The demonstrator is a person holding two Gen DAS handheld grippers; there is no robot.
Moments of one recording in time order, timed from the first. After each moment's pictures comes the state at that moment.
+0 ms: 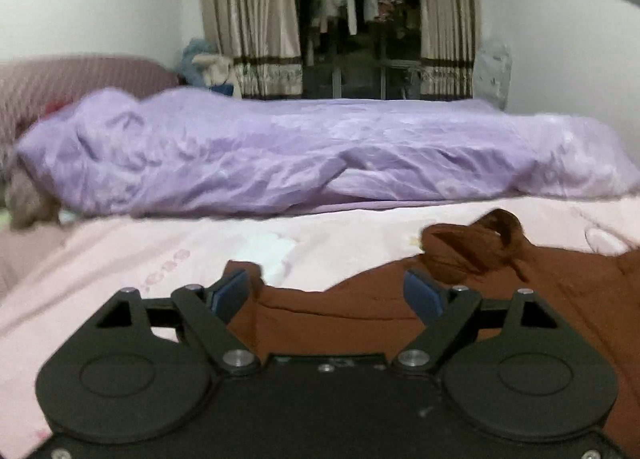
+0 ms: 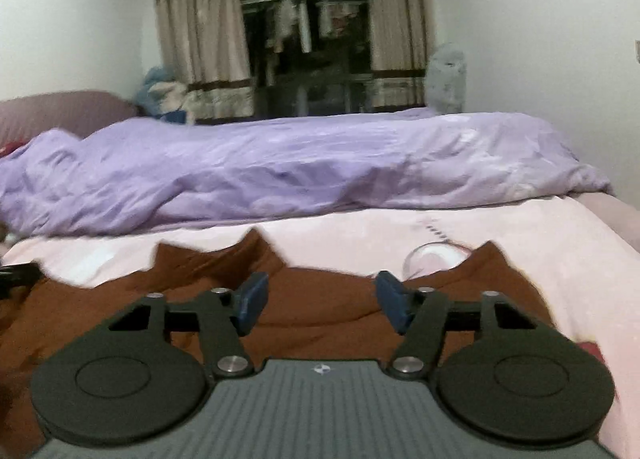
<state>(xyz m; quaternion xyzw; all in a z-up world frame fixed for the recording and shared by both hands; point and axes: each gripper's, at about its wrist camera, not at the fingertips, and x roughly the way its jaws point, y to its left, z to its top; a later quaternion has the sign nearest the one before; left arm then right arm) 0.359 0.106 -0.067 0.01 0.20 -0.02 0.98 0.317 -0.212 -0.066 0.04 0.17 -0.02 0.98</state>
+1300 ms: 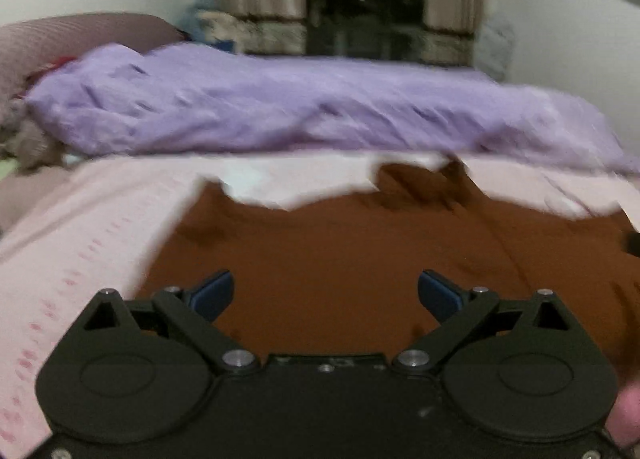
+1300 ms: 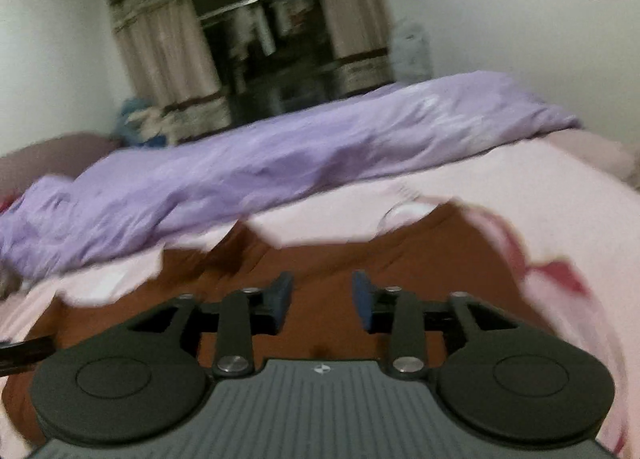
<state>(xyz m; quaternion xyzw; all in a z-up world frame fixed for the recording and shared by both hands) 0.277 0.039 -0.077 -0.01 0.28 -0.03 0.96 0.254 -0.221 -0.081 0.12 0.19 -0.03 0.97</state>
